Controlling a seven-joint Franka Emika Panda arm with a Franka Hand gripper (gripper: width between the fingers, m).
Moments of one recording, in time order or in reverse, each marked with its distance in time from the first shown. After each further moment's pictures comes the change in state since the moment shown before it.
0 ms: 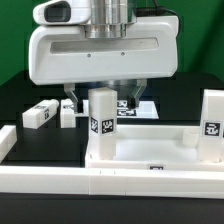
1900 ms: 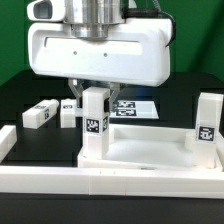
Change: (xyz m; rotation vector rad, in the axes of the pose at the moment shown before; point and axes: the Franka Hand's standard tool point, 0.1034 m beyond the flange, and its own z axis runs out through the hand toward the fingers) arm -0.005 0.012 -0.001 -0.014 0.002 0.714
